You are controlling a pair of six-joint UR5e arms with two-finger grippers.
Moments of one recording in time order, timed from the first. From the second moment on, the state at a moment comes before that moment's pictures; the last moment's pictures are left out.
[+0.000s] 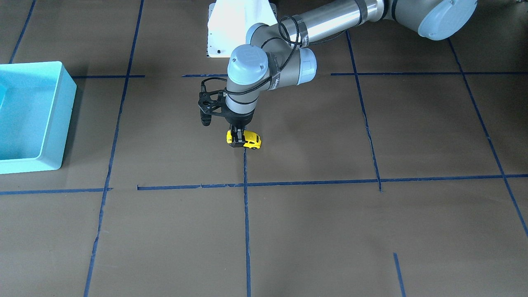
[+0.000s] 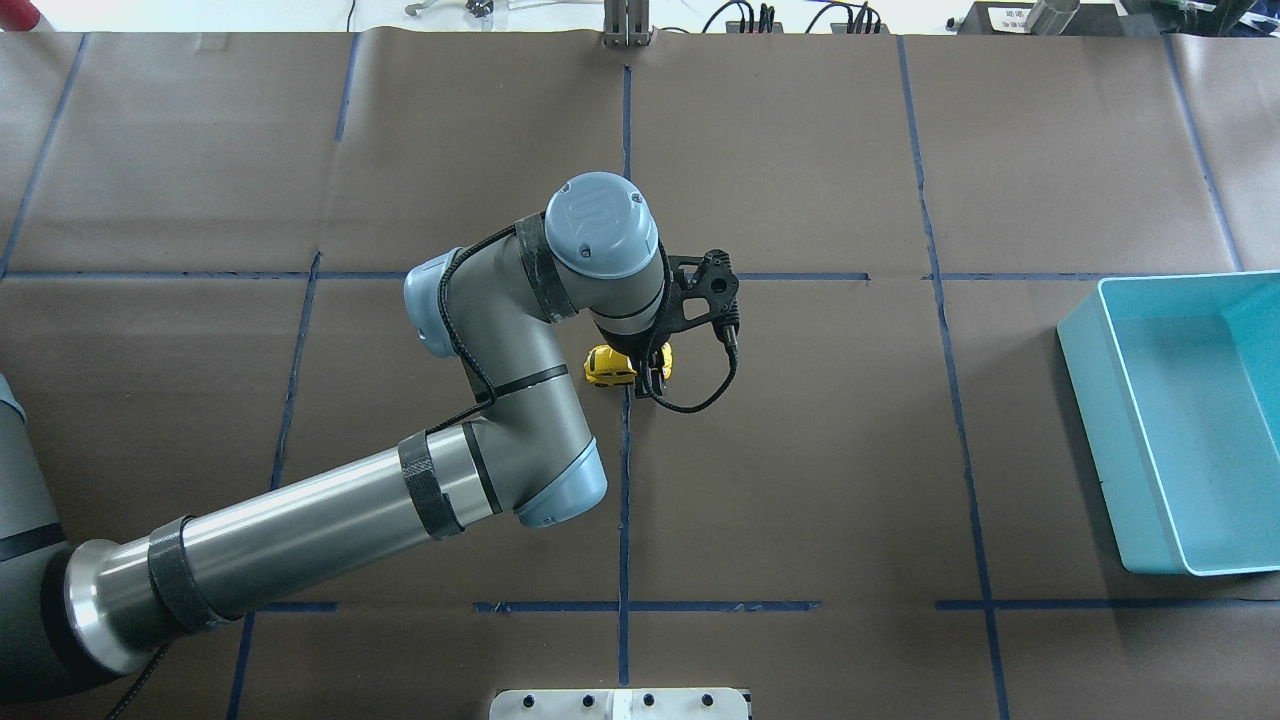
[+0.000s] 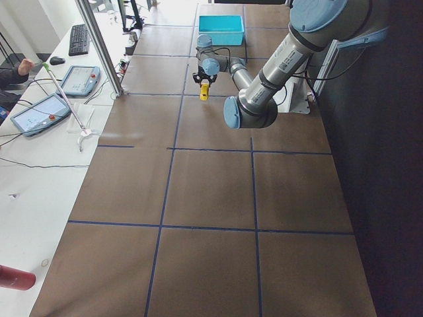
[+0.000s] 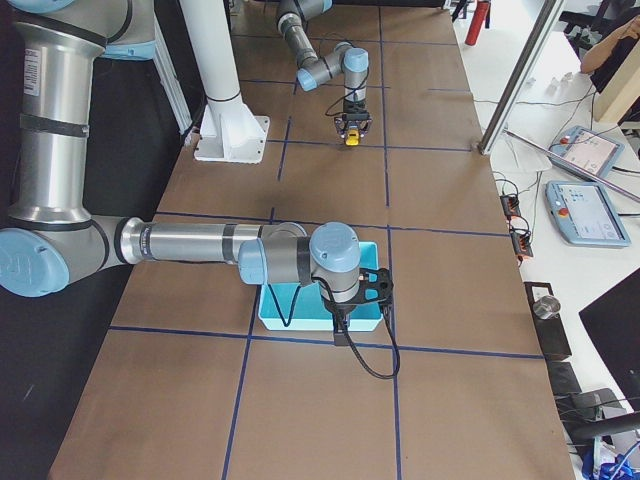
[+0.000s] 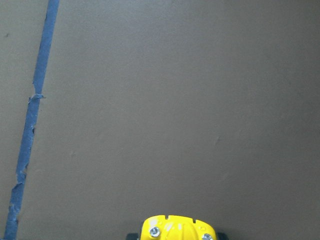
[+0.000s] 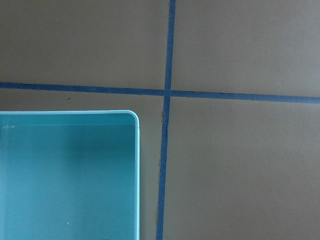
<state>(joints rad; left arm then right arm) -0.52 -2.52 -1.28 -1.82 -1.94 0.22 1.60 -1.75 1.76 -1.50 2.34 0.03</state>
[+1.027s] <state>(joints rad) -0.52 -2.50 -1.28 -1.82 -1.94 0.23 1.60 -1.76 1.77 -1.49 2.34 0.02</state>
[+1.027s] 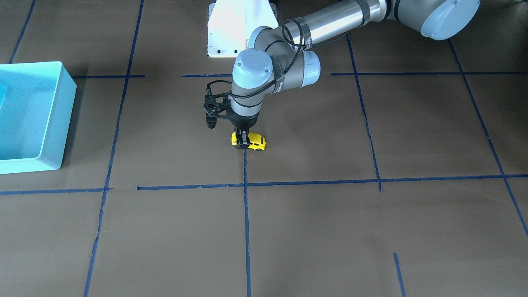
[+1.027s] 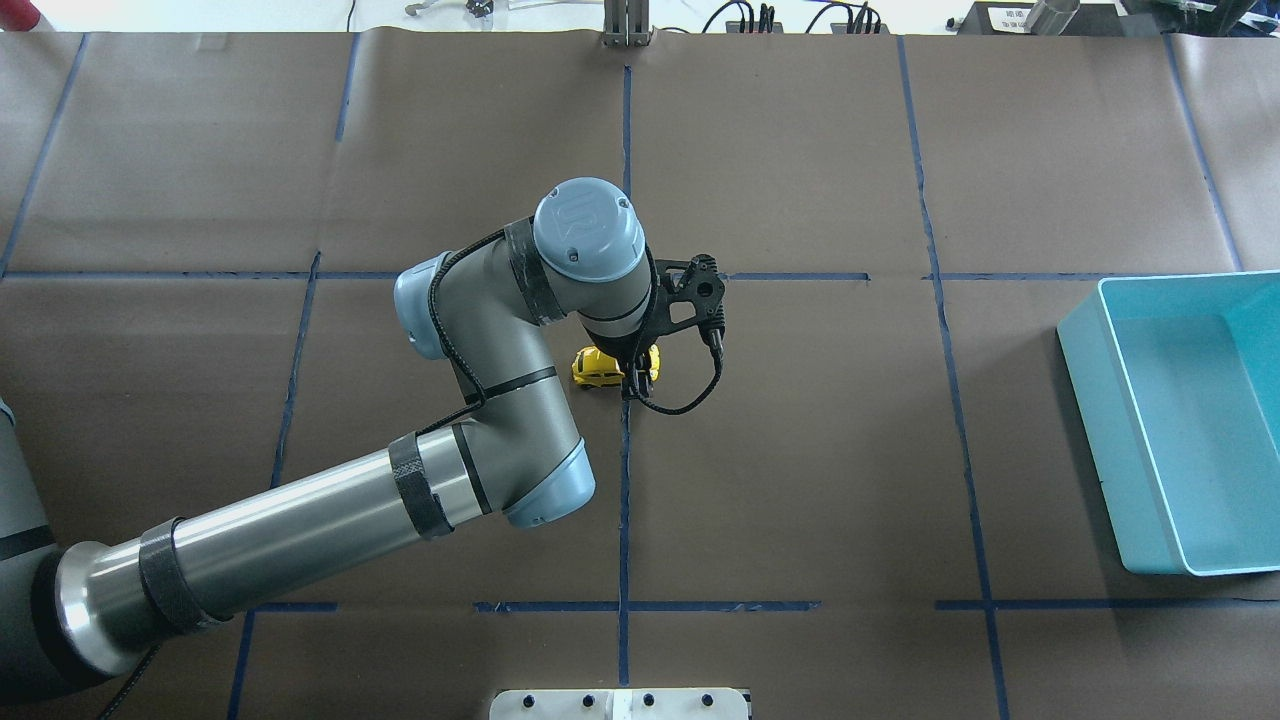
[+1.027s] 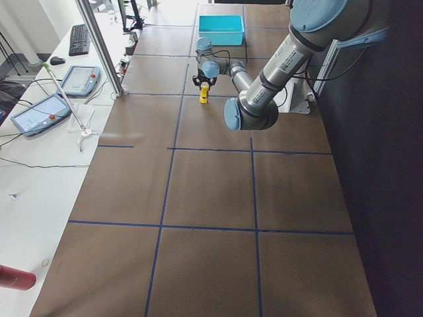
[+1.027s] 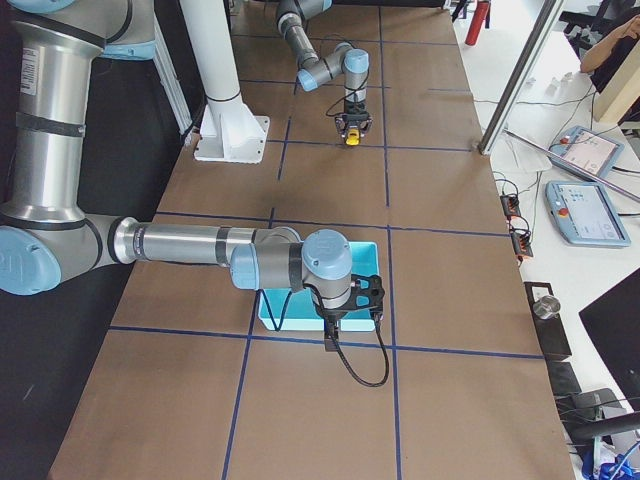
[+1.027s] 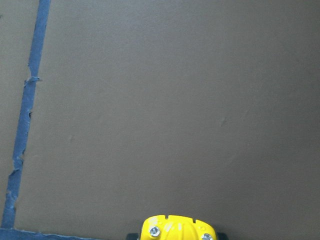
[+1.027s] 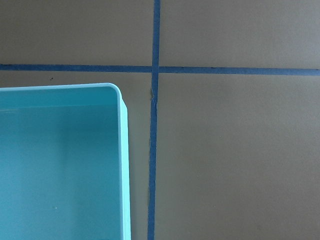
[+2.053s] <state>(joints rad) -0.52 -2.45 -1.29 -1.86 -1.95 0.23 1.58 -1.76 1.77 -1.49 2.36 0.03</state>
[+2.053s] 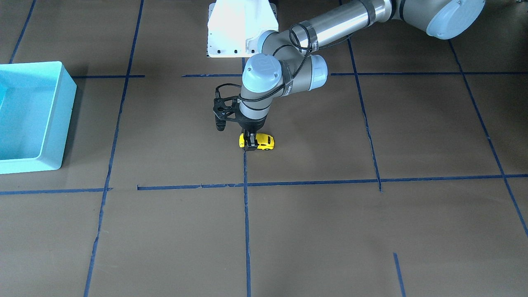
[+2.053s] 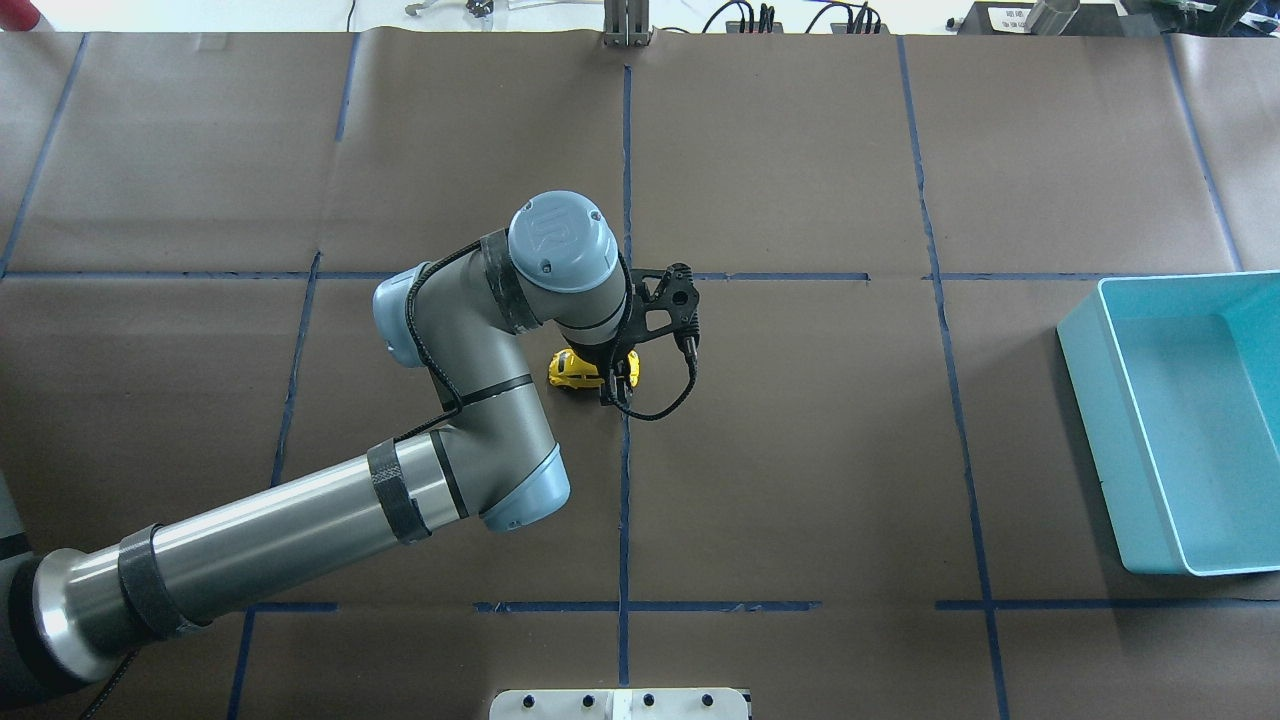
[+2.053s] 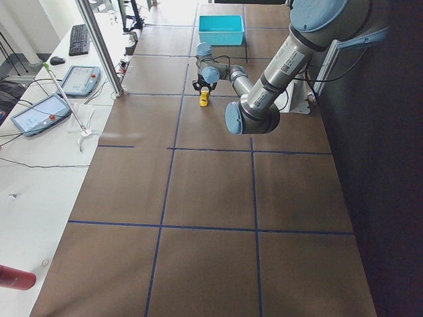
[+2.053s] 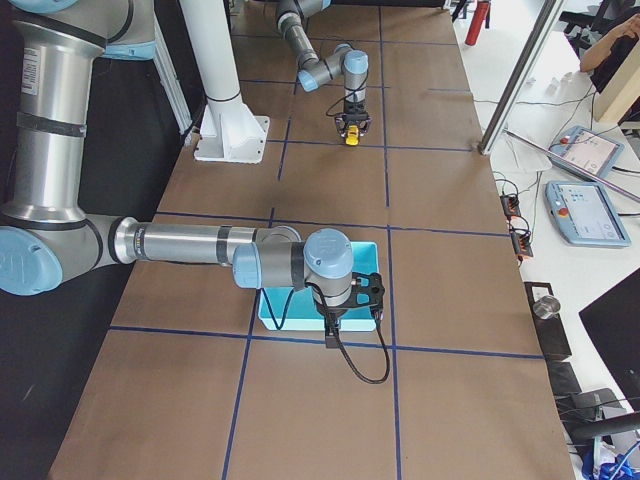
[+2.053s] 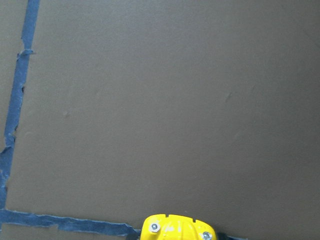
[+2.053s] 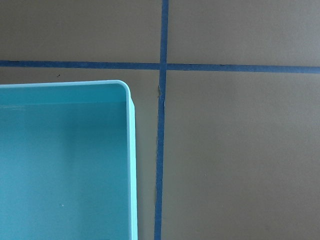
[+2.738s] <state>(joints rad) -0.54 -2.40 -1.34 -1.87 -1.94 0.25 1.58 -1.76 1.77 -1.49 2.36 0.03</state>
